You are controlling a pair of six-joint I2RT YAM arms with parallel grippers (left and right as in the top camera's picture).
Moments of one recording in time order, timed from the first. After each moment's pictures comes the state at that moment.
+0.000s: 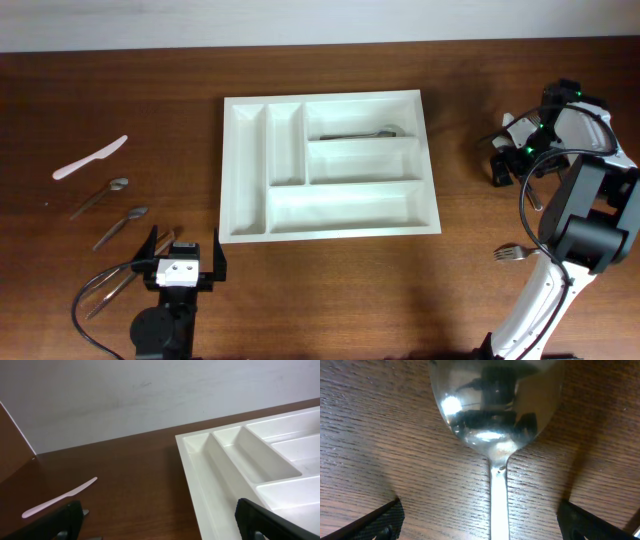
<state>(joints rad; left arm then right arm) 0.01 0.01 0.01 -0.08 0.00 0.20 -0.36 2.28 1.75 -1.07 0.03 -0.61</state>
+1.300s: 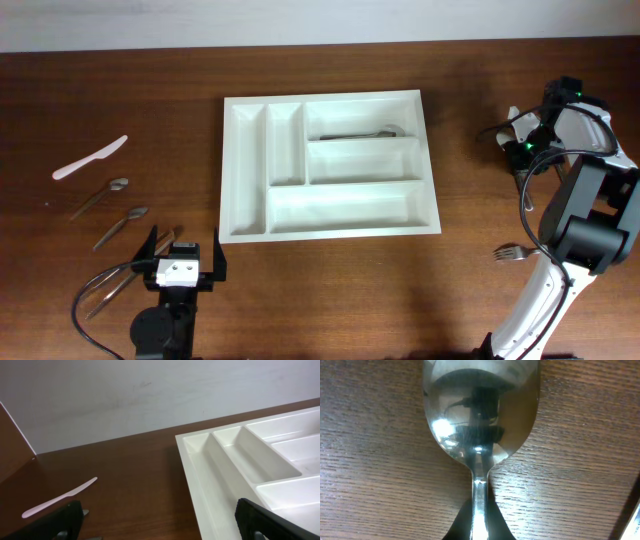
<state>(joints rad) 0.01 0.01 0.01 -0.08 0.00 0.20 -0.36 2.27 1.75 -1.00 0.02 -0.49</state>
